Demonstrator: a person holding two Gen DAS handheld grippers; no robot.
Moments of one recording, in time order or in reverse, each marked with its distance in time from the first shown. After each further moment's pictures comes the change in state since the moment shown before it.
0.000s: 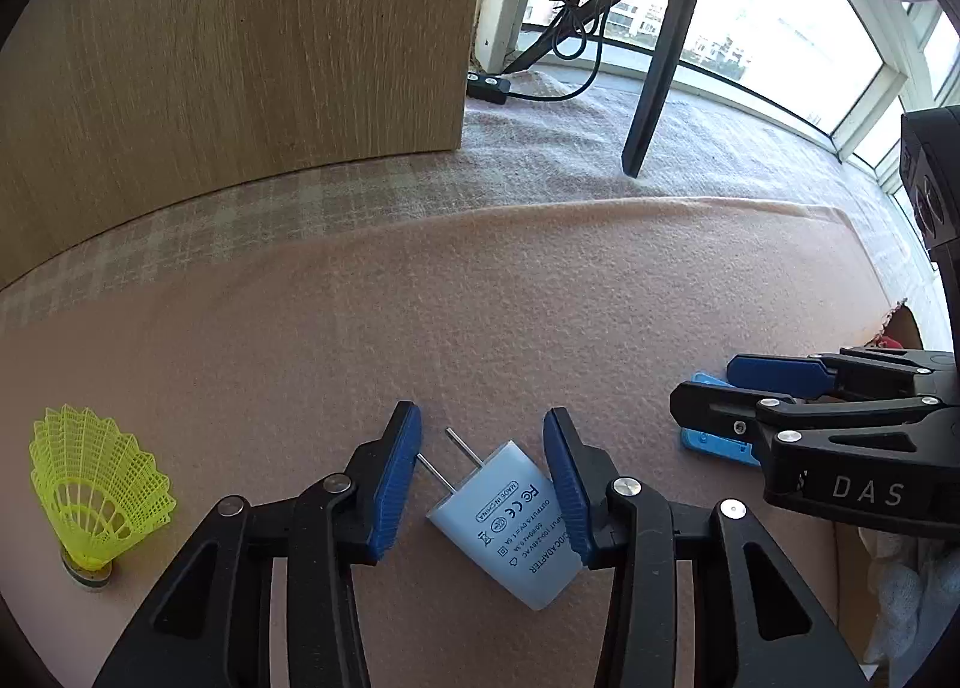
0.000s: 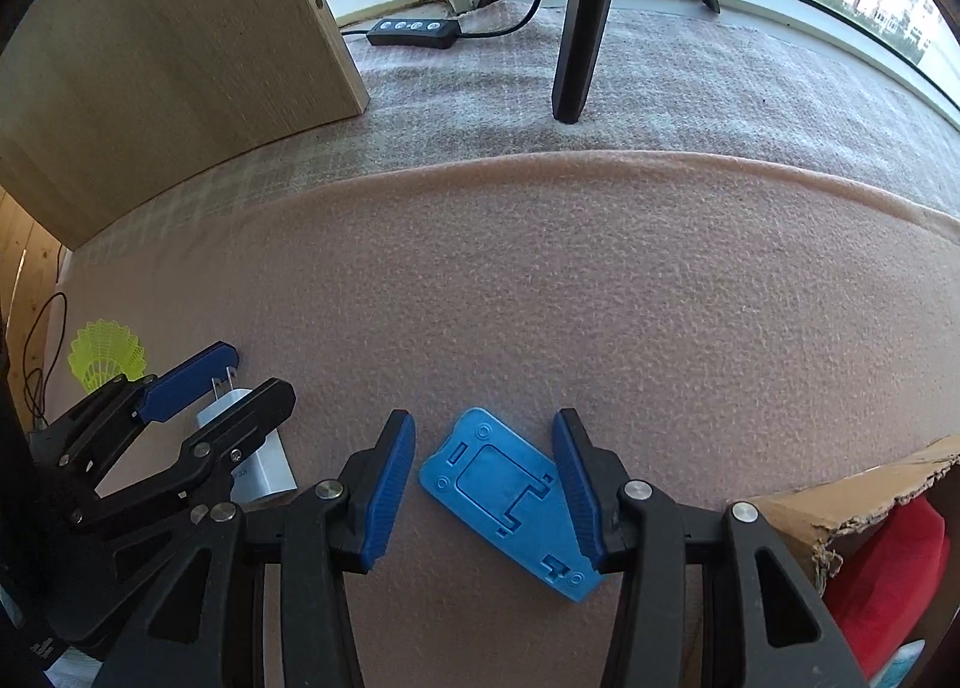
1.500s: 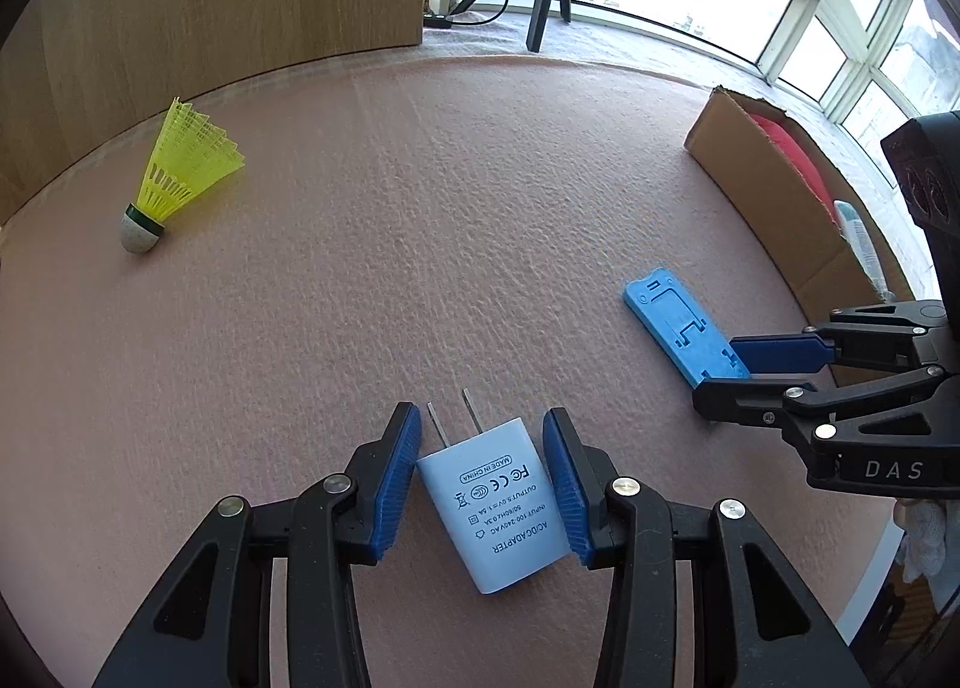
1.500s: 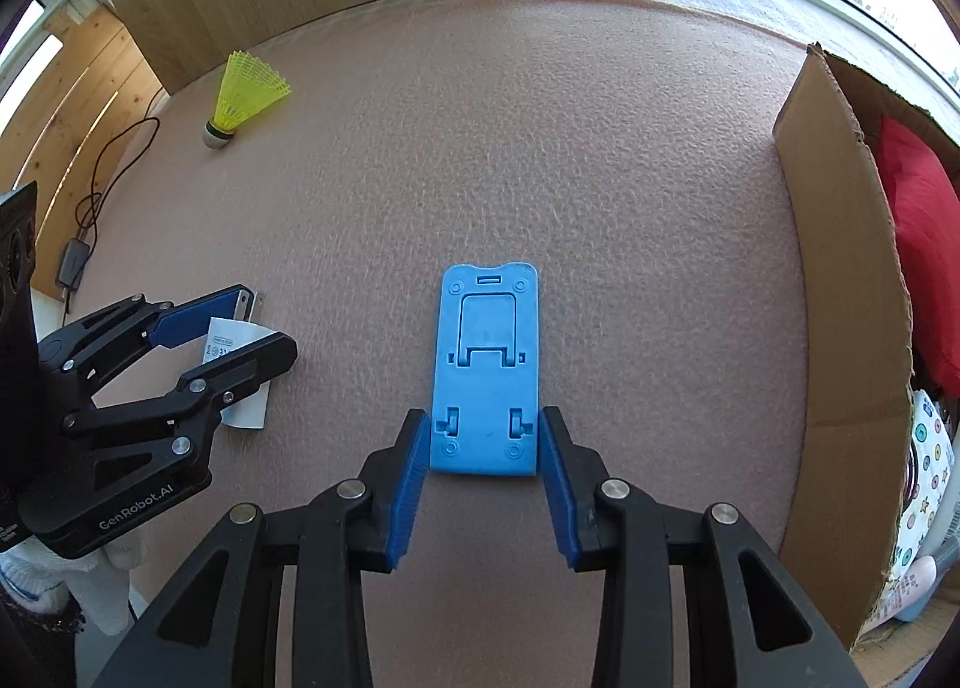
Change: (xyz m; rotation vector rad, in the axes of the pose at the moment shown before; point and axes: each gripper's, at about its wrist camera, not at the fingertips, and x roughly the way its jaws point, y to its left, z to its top) left arm -0.098 -0.007 -0.180 0.095 0.007 -0.038; right arm -0.035 0.042 -0.191 -0.150 -0.004 0.054
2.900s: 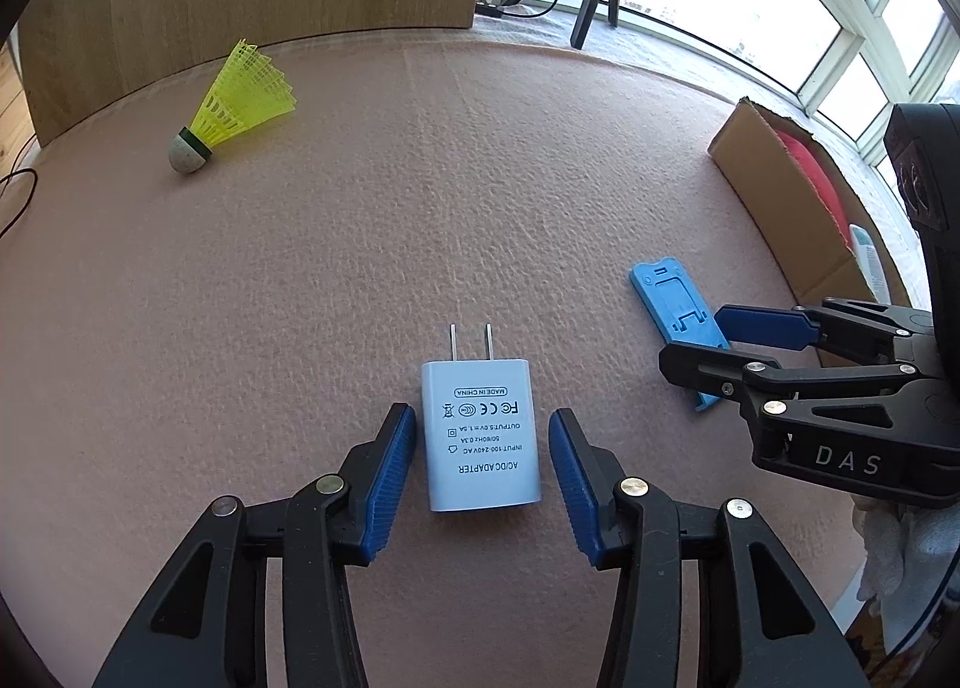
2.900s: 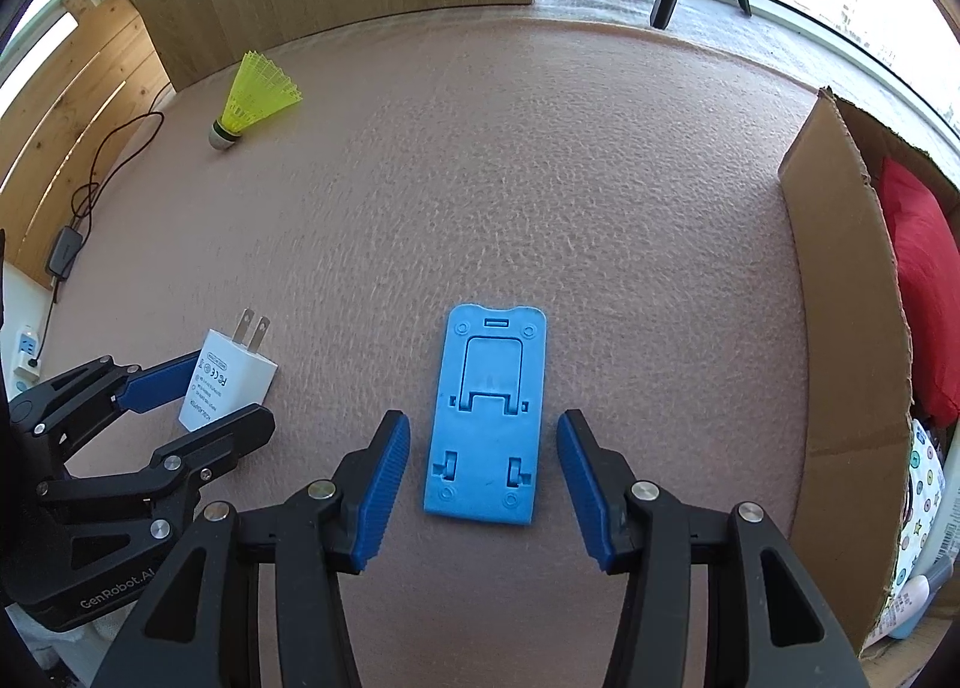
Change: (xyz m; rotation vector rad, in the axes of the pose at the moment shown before) left arm -0.010 -0.005 -0.022 -0.131 0.006 0.053; right arm 0.005 0.015 0.002 -0.059 -0.073 -0.051
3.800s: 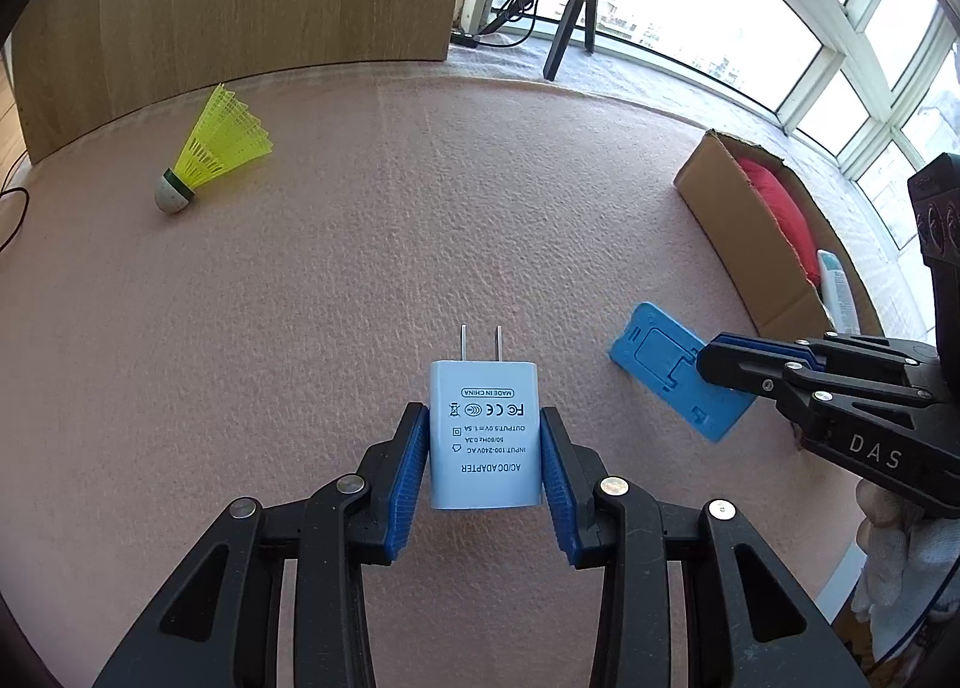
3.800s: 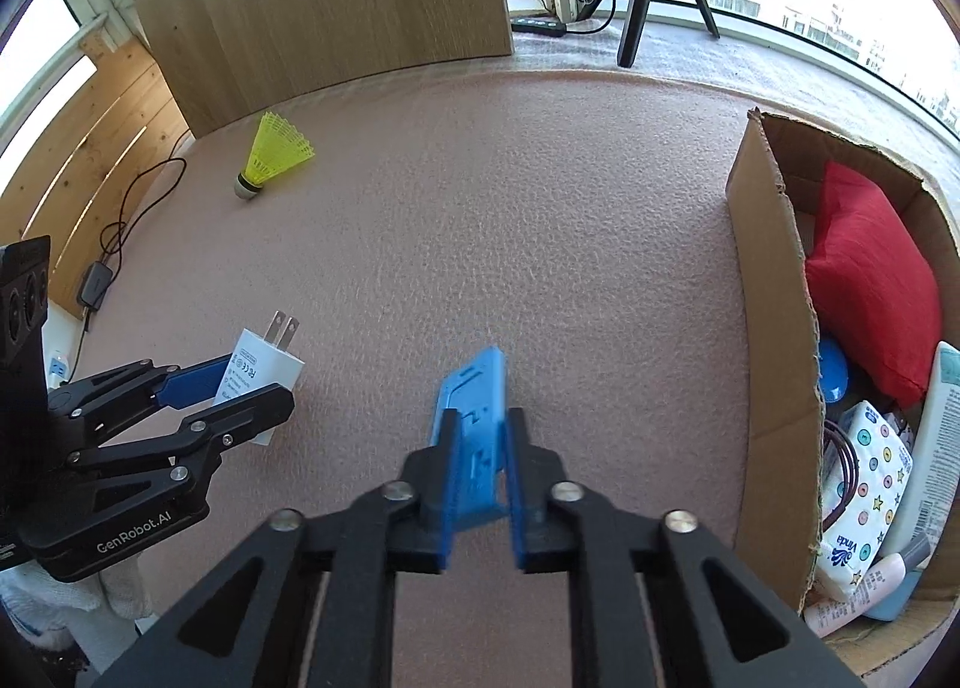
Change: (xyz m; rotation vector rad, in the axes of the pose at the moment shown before) left arm -0.016 -0.015 0.018 -0.001 -0.045 -0.053; right arm -0.043 -0.021 -0.011 0.050 -0.090 0.064
